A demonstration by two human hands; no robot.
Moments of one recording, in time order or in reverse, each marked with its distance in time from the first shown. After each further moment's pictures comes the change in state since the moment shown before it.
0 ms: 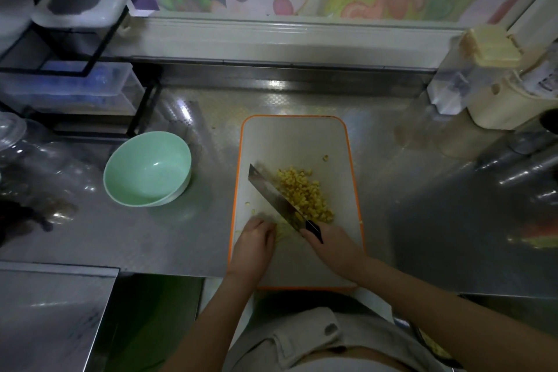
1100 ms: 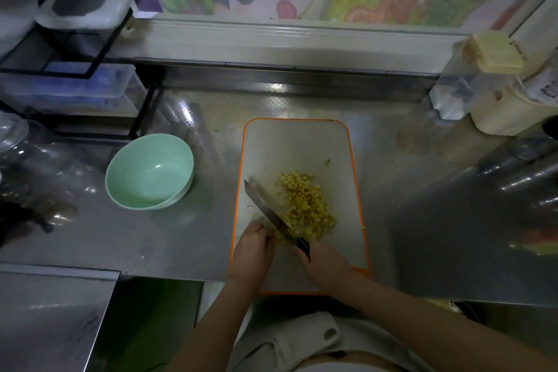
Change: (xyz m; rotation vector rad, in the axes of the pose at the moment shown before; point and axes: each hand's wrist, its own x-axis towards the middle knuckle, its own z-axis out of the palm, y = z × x) left_hand 0.003 -0.005 0.004 0.041 0.020 -0.015; right_hand -0.009 -0.018 0.022 -0.052 -0.072 0.073
